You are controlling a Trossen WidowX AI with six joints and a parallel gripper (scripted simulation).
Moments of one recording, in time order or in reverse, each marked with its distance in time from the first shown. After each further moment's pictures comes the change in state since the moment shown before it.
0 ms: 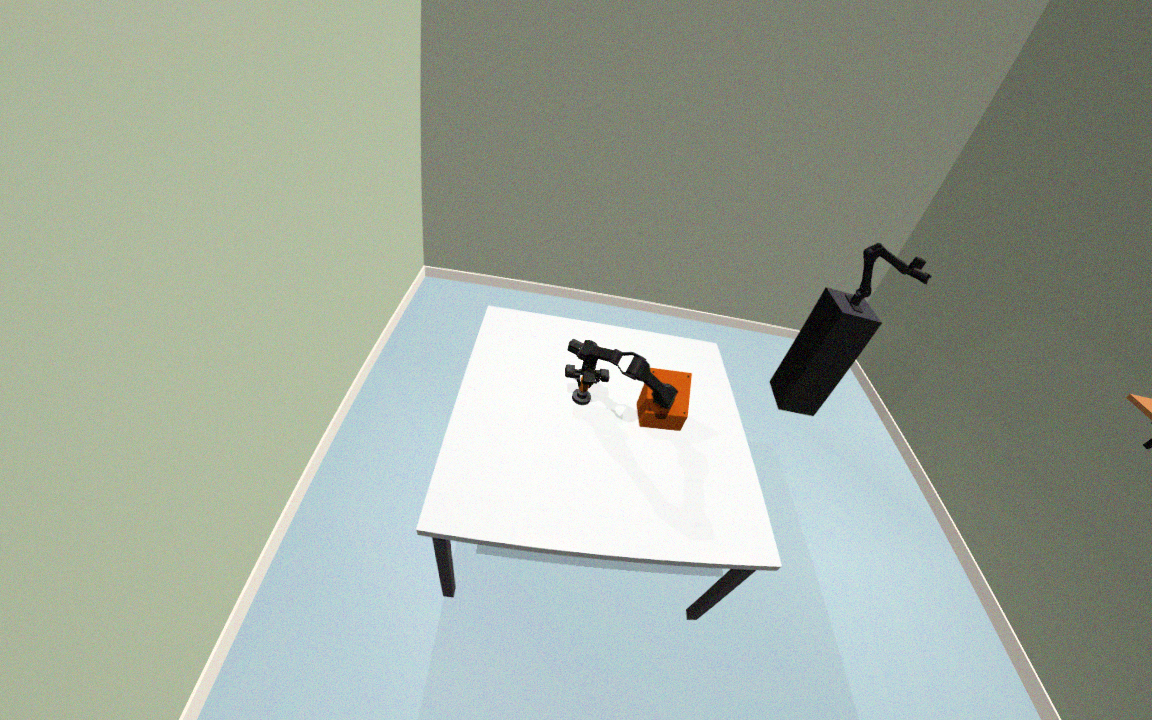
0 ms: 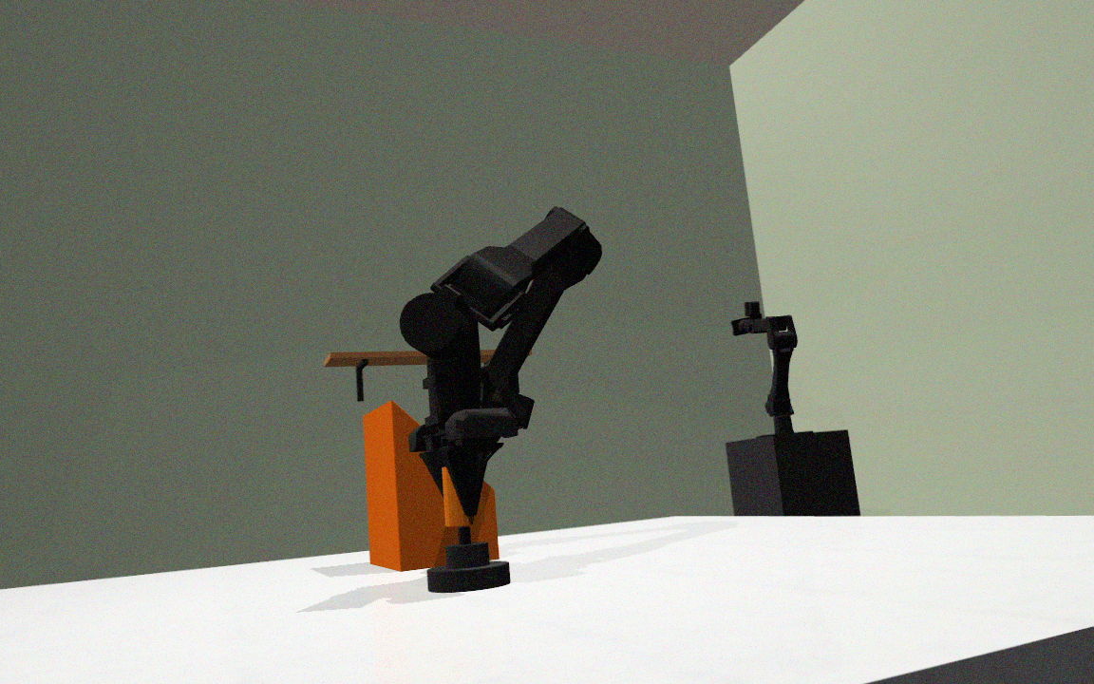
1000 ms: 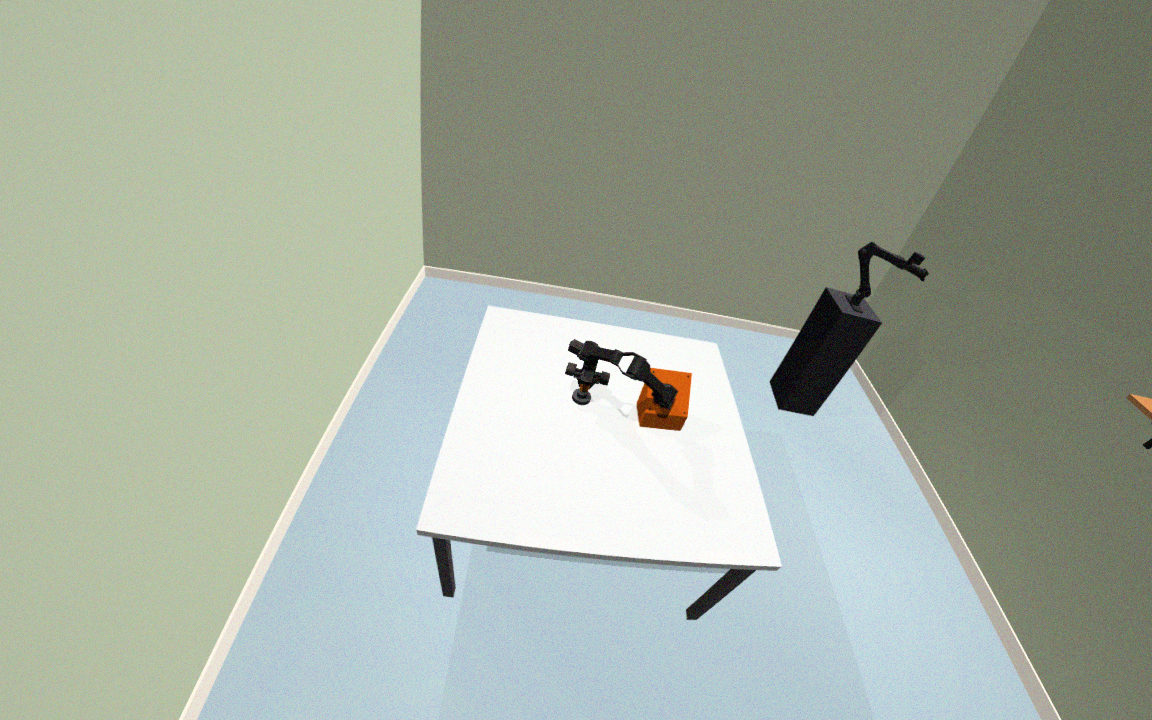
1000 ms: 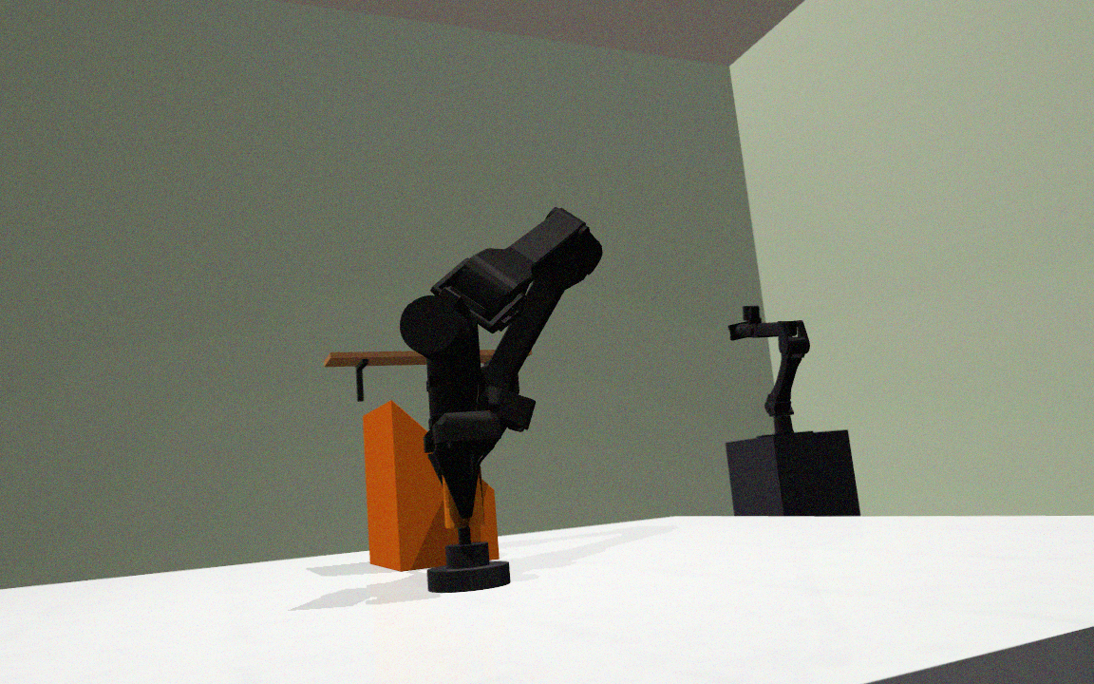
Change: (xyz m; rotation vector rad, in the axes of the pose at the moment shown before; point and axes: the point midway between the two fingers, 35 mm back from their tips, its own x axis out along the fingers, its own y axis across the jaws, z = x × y) arm 0.002 0.003 0.001 0.207 -0.001 0.001
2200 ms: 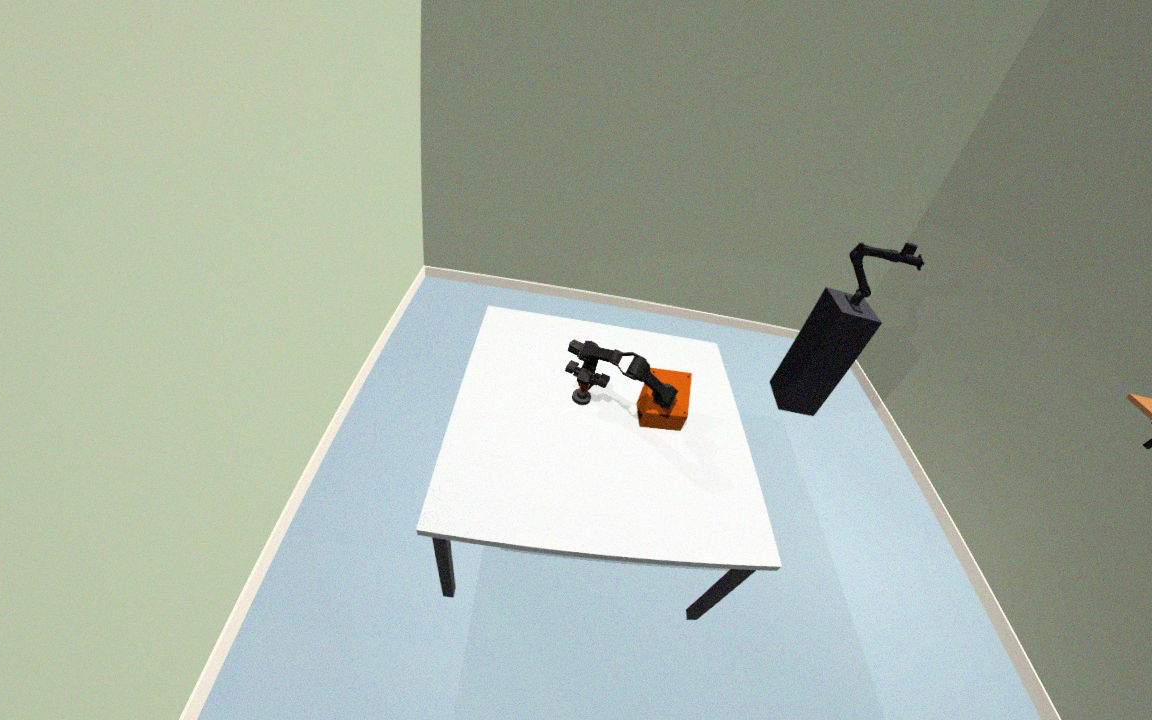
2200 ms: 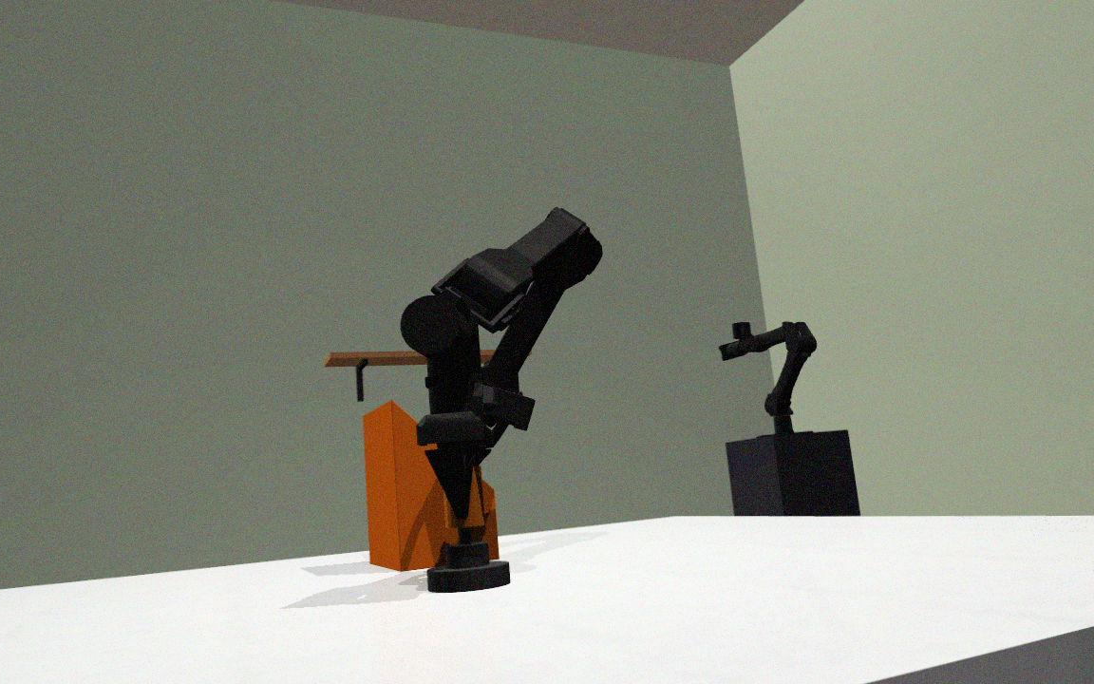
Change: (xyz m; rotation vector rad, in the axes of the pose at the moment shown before) arm 0.000 -0.001 0.000 0.209 0.000 0.000
